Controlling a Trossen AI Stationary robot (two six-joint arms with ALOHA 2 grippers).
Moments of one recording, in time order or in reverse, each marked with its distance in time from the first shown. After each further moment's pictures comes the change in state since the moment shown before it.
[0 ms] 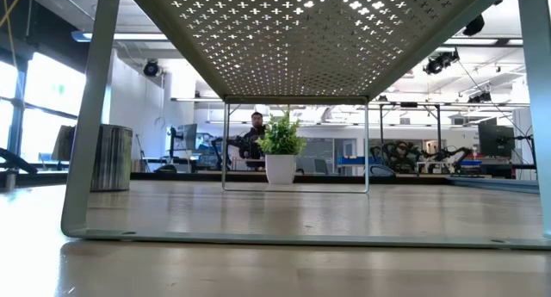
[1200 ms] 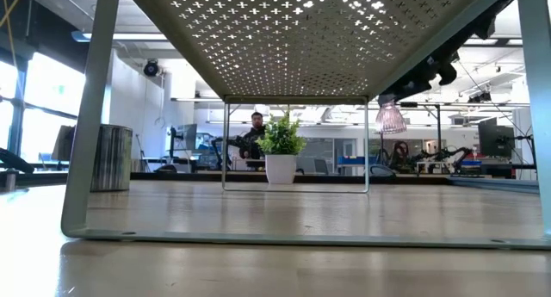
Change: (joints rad) left arm 0.208 -0.056 0.000 -0.305 0.093 -0.035; right arm -0.365 0.382 -0.002 -0.011 -0.157 0.177
